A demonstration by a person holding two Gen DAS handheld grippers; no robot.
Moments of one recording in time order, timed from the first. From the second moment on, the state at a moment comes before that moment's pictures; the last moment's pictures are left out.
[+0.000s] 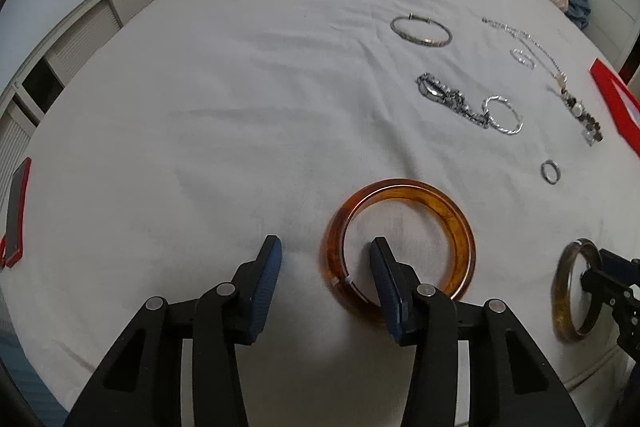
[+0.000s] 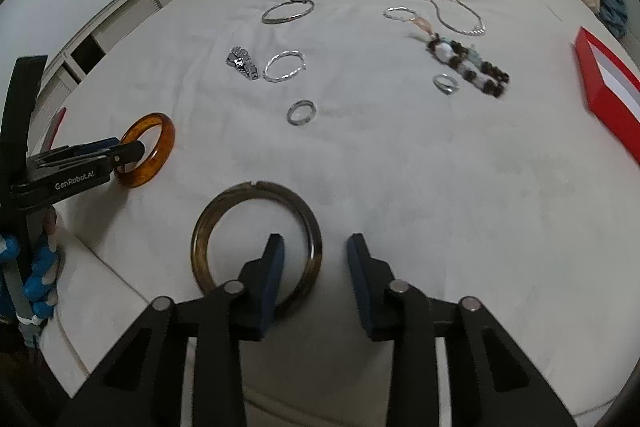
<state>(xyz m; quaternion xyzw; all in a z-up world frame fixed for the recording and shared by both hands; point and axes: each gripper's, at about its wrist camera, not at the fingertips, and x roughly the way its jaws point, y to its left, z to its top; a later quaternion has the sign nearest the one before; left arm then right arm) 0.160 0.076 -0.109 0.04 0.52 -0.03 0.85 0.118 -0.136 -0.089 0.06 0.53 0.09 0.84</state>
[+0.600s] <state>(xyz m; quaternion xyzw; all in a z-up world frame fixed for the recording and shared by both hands) 0.140 0.006 -0.041 0.06 0.45 -0.08 0.89 0.096 -0.201 -0.031 0.05 0.47 0.06 0.88</state>
